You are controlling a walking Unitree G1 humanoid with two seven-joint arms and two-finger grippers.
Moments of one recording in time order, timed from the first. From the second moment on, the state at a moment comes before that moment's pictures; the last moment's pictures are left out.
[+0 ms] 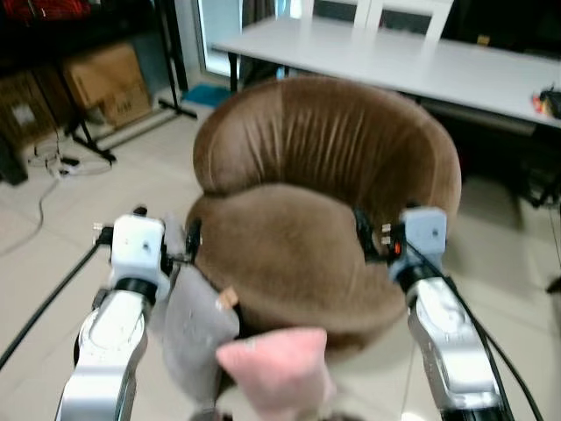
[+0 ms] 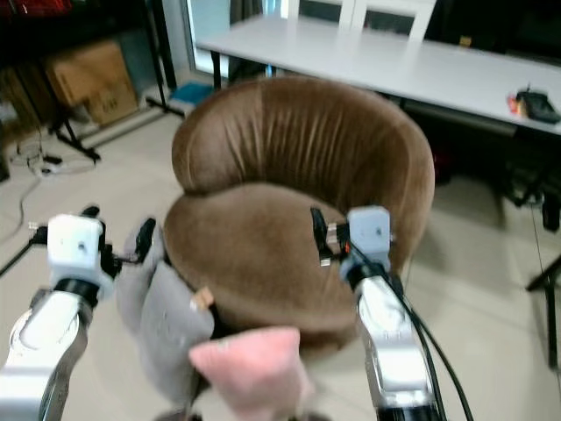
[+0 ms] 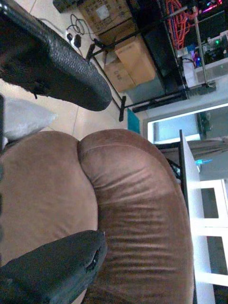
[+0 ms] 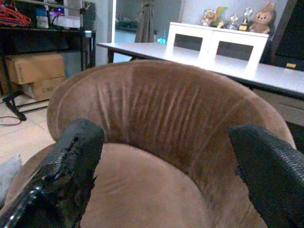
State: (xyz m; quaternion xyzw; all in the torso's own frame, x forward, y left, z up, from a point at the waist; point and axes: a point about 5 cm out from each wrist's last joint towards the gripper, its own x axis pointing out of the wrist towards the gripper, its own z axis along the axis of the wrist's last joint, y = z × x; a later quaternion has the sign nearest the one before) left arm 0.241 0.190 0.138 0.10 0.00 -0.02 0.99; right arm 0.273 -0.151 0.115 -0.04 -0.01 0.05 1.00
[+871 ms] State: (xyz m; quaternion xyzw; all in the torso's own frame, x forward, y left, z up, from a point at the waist) left arm 0.233 0.191 0.131 0.09 0.00 -0.02 1.00; right arm 0.271 -0.147 0.100 -0.01 0.04 0.08 1.00
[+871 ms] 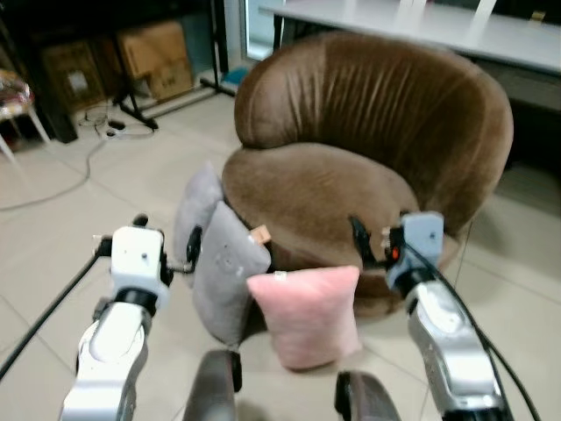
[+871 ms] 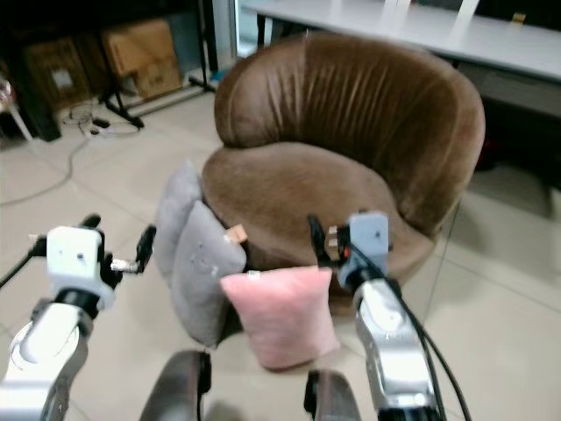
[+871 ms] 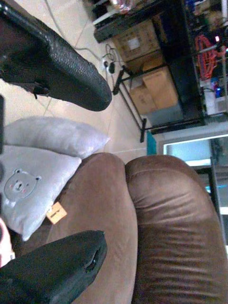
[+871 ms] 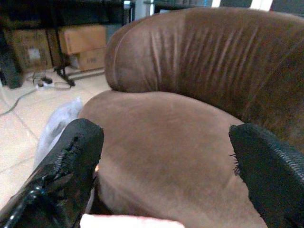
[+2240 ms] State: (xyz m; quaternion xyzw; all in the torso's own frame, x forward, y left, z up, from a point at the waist) left arm 0.237 0.190 0.137 0.10 -0.01 -0.03 0.99; right arm 0.271 -0.142 0.107 0.03 0.03 0.10 0.99
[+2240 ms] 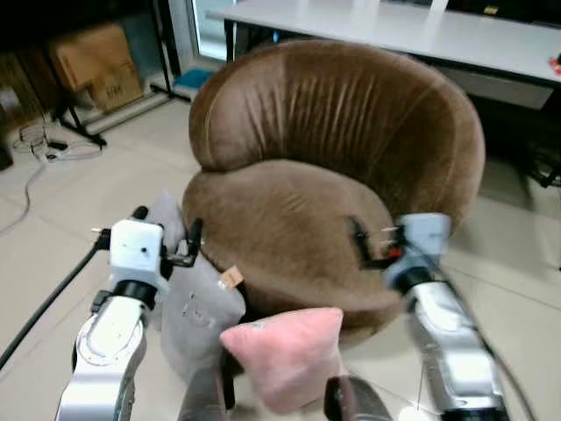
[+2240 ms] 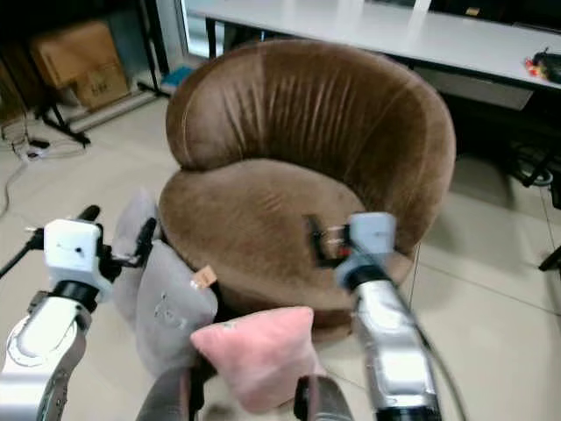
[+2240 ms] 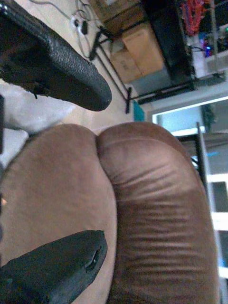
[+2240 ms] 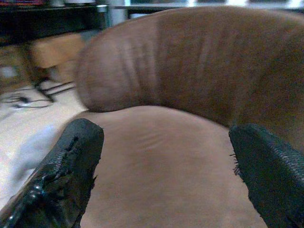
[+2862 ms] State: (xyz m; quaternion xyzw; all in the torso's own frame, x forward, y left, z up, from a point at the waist) left arm 0.240 0.188 0.145 0.11 -0.03 -0.03 0.99; right arm 0.269 -0.154 0.104 0.01 0.04 0.08 1.00
